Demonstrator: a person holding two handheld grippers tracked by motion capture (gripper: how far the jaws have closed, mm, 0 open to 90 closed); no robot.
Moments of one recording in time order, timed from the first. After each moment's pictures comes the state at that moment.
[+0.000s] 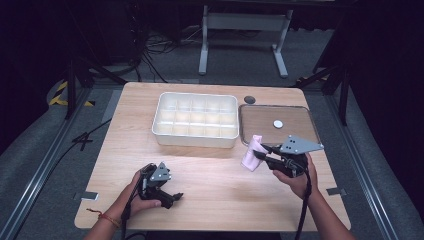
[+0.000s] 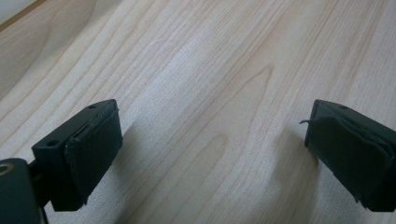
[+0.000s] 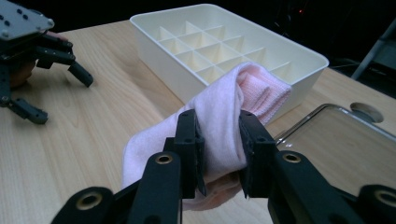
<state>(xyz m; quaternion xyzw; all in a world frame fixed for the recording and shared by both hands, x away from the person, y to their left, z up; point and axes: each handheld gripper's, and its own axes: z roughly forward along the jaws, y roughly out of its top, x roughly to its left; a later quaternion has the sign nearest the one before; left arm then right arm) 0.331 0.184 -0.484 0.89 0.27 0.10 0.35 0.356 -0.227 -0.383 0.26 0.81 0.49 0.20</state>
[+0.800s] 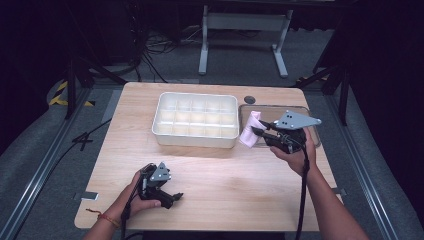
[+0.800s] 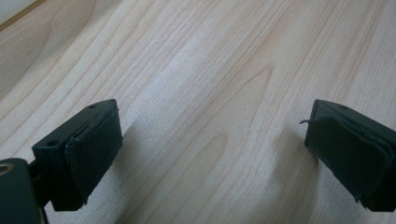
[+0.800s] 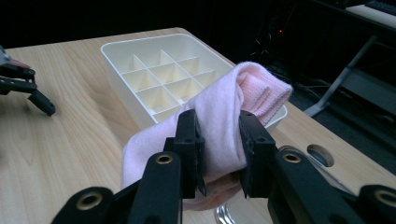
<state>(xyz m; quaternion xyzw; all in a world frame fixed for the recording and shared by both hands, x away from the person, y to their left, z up) 0.331 0.184 -0.484 0.89 0.27 0.10 0.35 0.394 -0.212 -0.336 0.24 0.81 0.48 0.25</state>
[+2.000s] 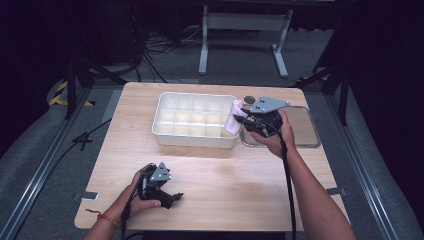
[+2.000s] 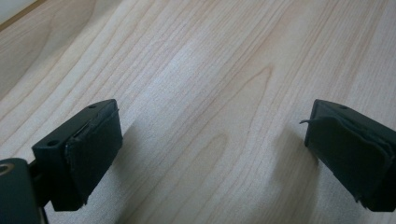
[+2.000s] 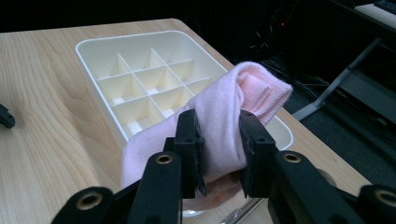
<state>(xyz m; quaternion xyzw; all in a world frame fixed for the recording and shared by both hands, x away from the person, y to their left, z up) 0.330 0.184 -0.484 0.89 0.27 0.10 0.35 0.439 -0.161 -0.335 0.22 0.83 0.44 0.26</state>
